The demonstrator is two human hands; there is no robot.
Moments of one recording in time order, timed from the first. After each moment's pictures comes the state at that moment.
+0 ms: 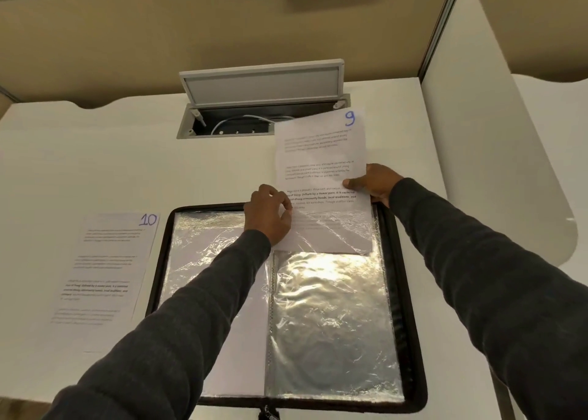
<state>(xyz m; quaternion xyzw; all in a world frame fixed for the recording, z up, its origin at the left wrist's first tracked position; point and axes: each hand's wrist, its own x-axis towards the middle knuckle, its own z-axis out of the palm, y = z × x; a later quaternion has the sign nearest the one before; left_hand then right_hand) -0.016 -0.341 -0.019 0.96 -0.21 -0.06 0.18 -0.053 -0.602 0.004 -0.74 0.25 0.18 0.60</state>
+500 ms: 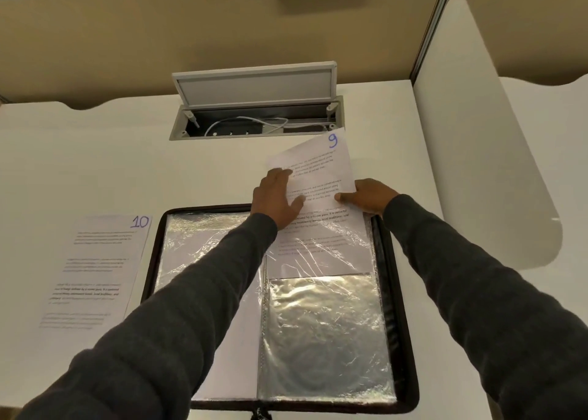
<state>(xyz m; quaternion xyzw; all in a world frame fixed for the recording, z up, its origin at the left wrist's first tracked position) 0.004 -0.377 -0.012 0.94 -0.24 -0.09 0.21 -0.076 -0.592 0.014 -0.83 0.21 0.24 0.45</state>
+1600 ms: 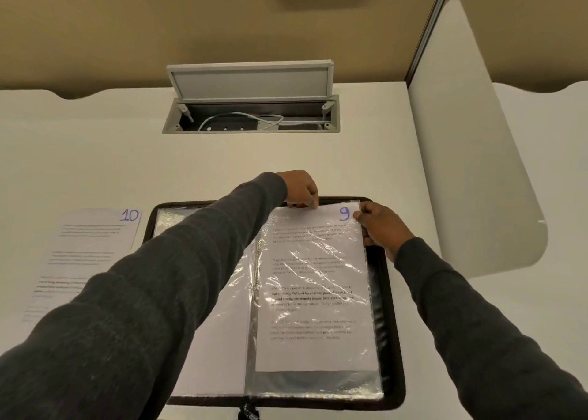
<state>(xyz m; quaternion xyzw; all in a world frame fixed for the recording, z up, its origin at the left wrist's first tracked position) 0.034 -0.433 0.018 0.84 -0.33 -0.42 0.12 -0.146 -0.580 -0.003 -0.70 0.34 0.11 0.61</state>
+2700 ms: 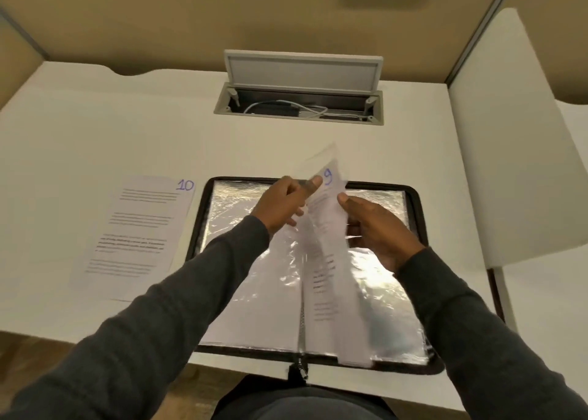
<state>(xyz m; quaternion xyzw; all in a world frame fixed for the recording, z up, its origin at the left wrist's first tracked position) -0.062 -0.264 0.069 0.79 -0.06 -0.29 0.53 -0.170 -0.432 0.088 -0.64 0.20 0.15 0.73</state>
